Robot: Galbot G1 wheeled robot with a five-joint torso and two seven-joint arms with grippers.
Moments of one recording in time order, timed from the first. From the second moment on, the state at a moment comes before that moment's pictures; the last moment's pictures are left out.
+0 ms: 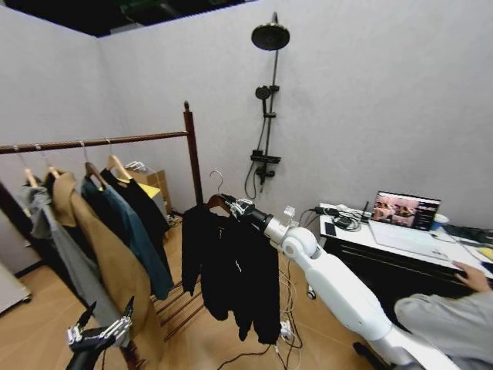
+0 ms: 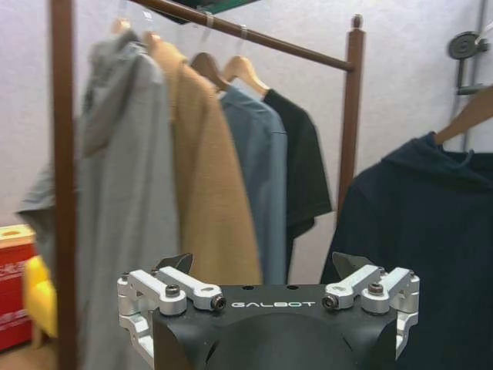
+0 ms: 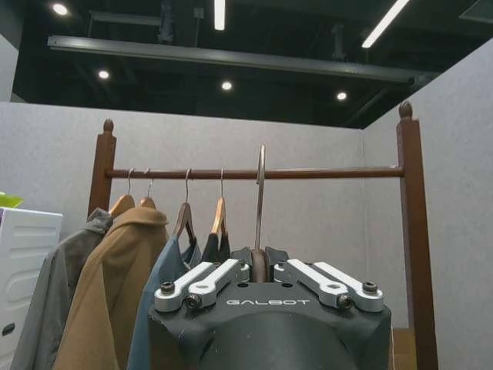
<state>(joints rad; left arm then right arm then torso) 1.83 -1.30 -0.87 -2.29 -0.49 -0.05 0.04 -0.42 1.03 0.03 1.67 0.80 -0.08 -0.36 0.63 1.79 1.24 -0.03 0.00</state>
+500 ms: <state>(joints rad) 1.83 -1.30 -0.87 -2.29 -0.49 -0.05 0.04 -0.47 0.97 0.13 1.69 0.78 -0.09 -0.36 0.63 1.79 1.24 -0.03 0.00</state>
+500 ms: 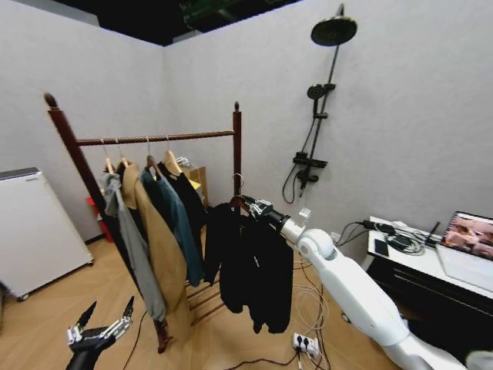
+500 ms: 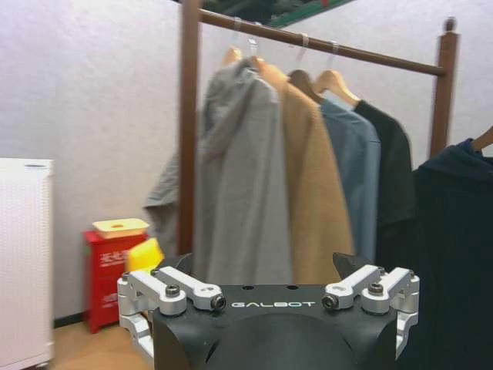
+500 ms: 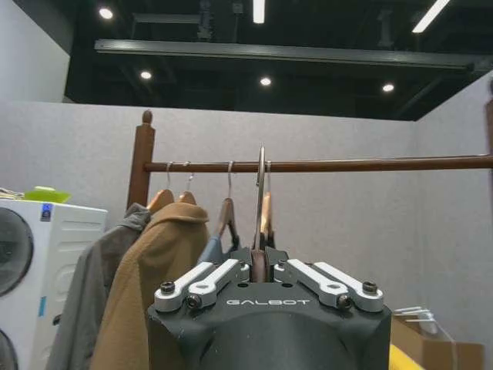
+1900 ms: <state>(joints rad) 1.83 -1.30 -0.87 -2.29 -0.49 -0.05 0.04 -0.55 0.84 0.35 1.71 0.78 -0.17 -0.25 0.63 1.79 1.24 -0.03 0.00</state>
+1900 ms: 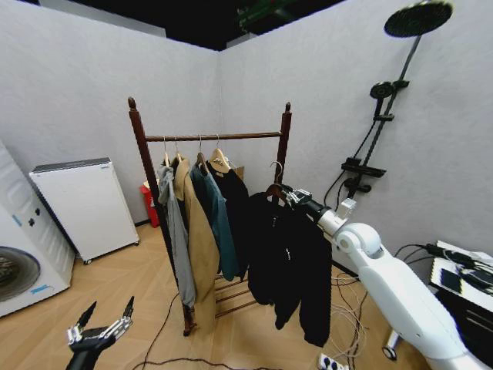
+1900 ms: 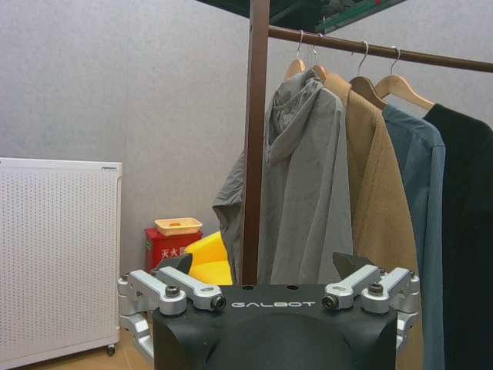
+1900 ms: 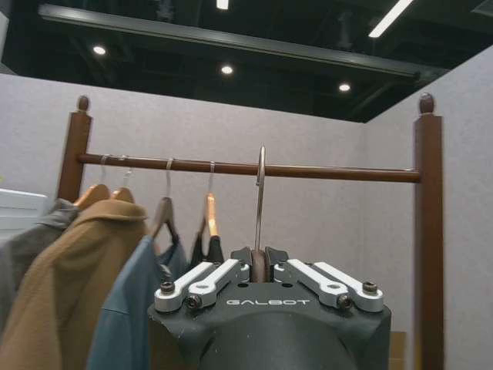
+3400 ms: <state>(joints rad) 1.83 -1.30 -0.87 -2.29 -0.49 -0.05 0.04 -0.34 0.94 0.23 1.54 0.73 -0.20 -0.21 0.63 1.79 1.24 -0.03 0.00</state>
